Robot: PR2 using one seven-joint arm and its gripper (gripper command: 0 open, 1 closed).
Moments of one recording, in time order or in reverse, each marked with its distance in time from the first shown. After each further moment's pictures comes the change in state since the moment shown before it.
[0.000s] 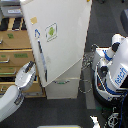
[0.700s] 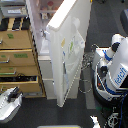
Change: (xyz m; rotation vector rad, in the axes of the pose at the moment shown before) arm -0.206 -0.045 0.081 0.065 0.091 -0.243
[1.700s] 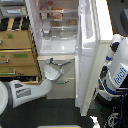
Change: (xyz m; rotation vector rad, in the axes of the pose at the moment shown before) arm 0.323 -0.008 -0.149 0.207 0.004 0.209
